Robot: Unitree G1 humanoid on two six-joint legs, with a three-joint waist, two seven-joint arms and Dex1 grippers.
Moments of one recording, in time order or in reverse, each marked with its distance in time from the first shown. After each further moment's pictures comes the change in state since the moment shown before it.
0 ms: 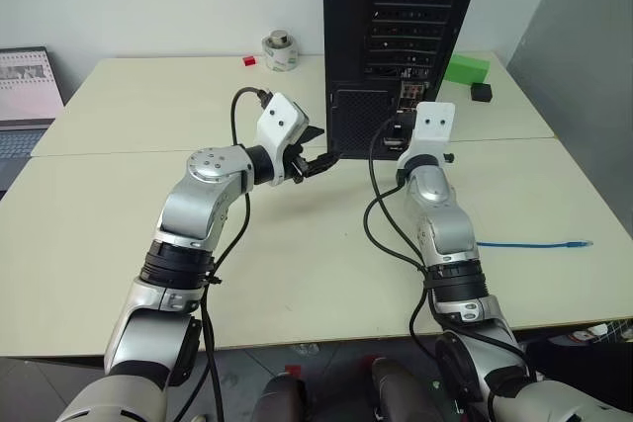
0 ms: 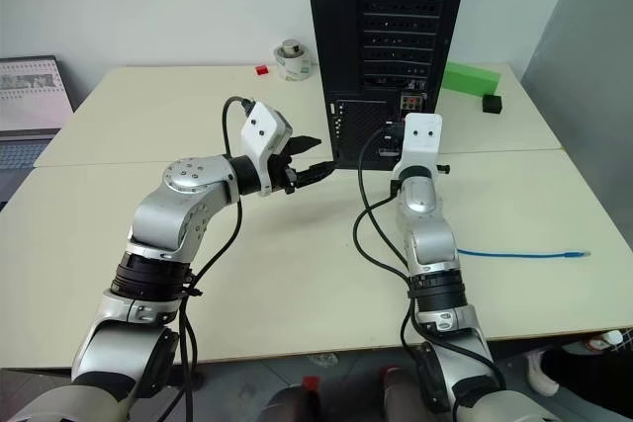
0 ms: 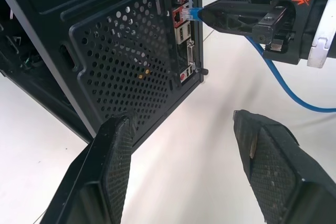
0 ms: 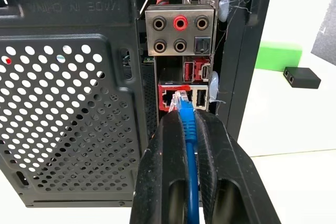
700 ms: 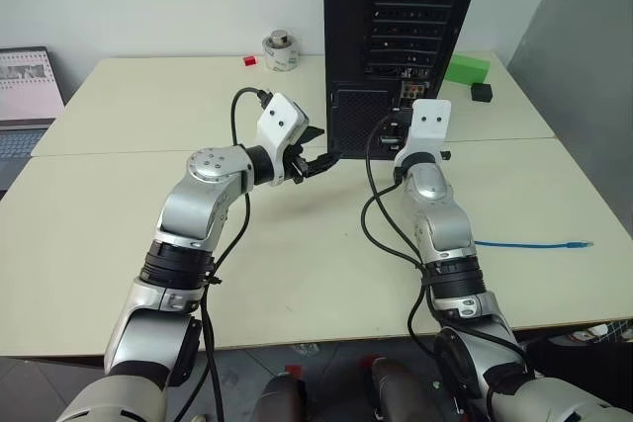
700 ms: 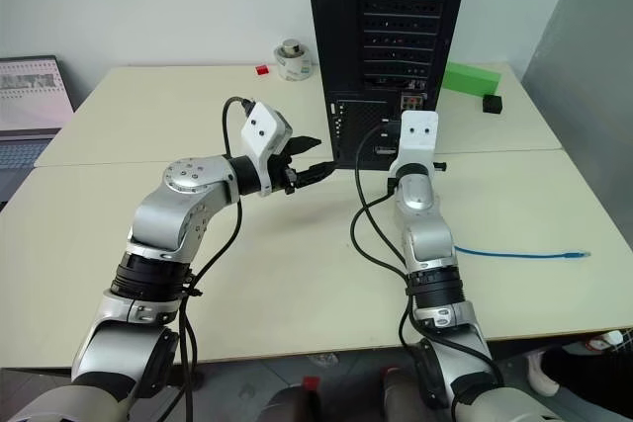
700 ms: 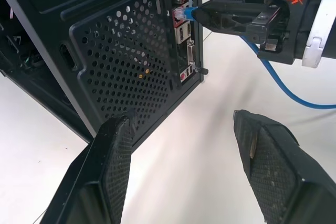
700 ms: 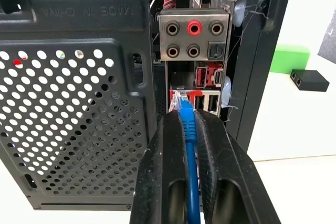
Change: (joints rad) left arm 0.002 0.000 0.000 0.000 0.000 0.000 -0.001; right arm -0.021 0.004 0.001 0.026 0.000 -0.010 0.005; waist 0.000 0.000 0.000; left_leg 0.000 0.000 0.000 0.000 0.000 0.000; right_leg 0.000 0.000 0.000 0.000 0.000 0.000
